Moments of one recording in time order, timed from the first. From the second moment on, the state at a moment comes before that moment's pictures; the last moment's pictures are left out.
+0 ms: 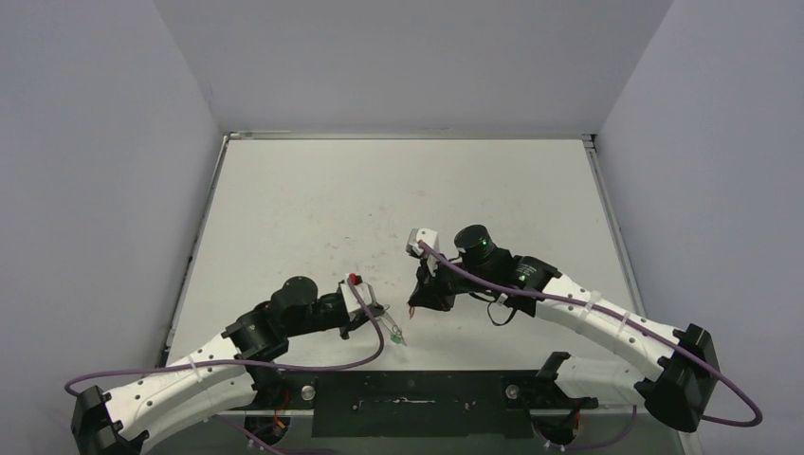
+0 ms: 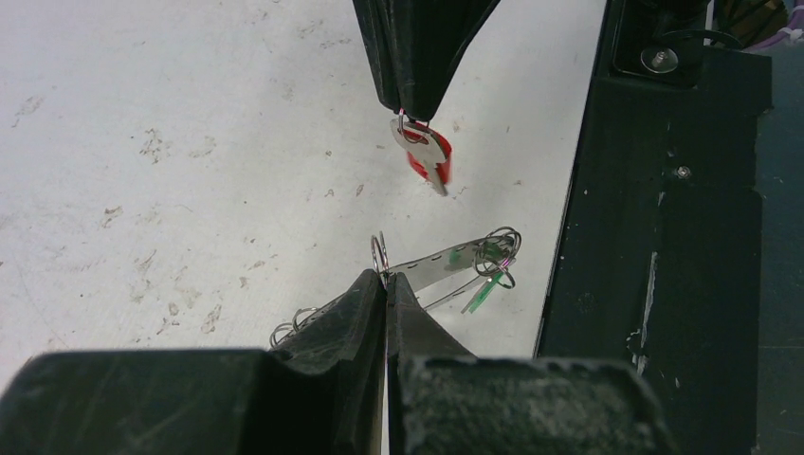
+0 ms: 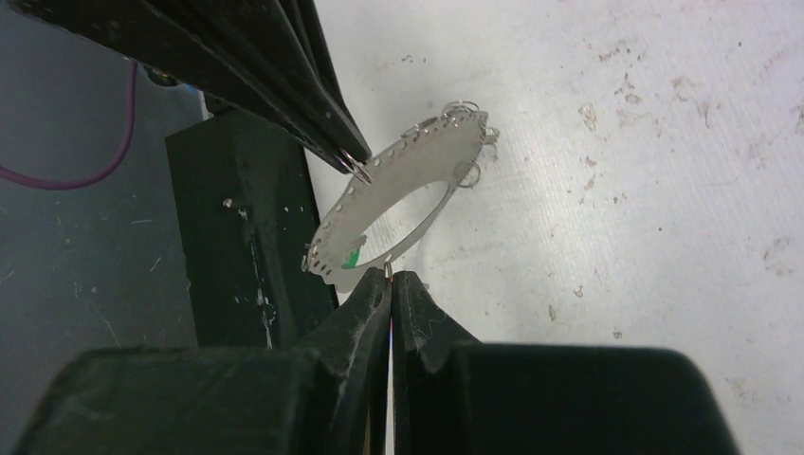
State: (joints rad) left arm -0.93 0.64 0.42 -0.10 0.29 0.14; right arm 0.85 1.12 0.86 -0.38 -0.52 -0.03
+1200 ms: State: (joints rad) left arm -0.93 0.68 0.42 -0.05 0.32 0.14; right arm 1.00 1.24 0.97 -0.35 -0.50 -0.12
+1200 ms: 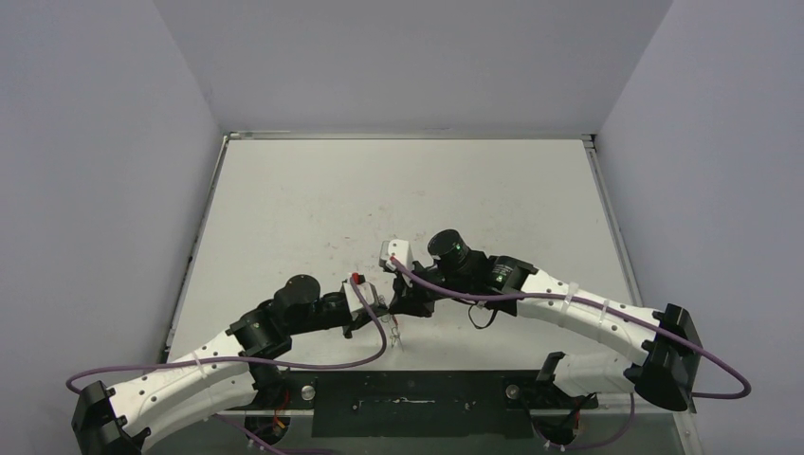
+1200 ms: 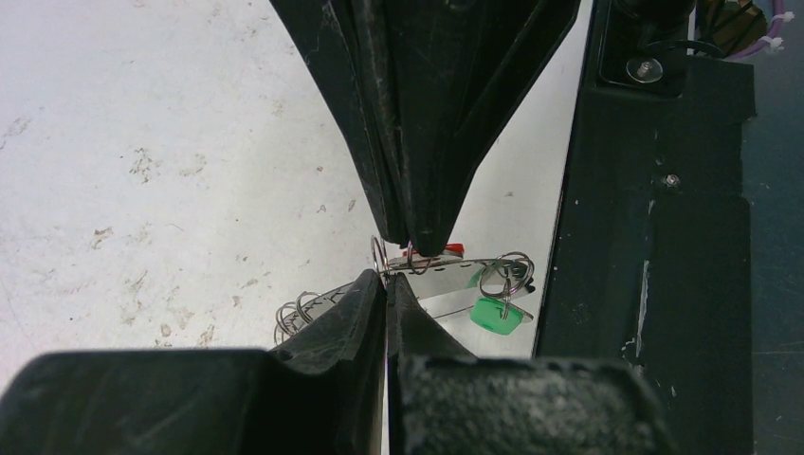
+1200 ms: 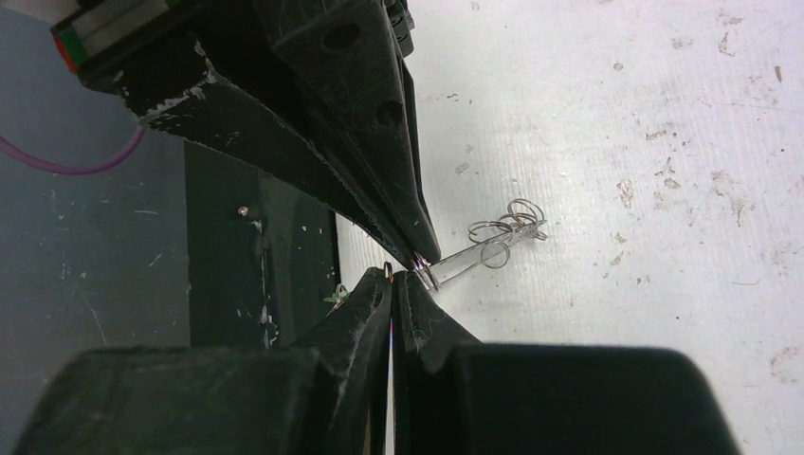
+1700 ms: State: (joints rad) left arm -0.93 0.68 0.42 -0.05 0.32 0.14; right arm 1.02 1.25 0.99 -0.35 -0.39 -0.12
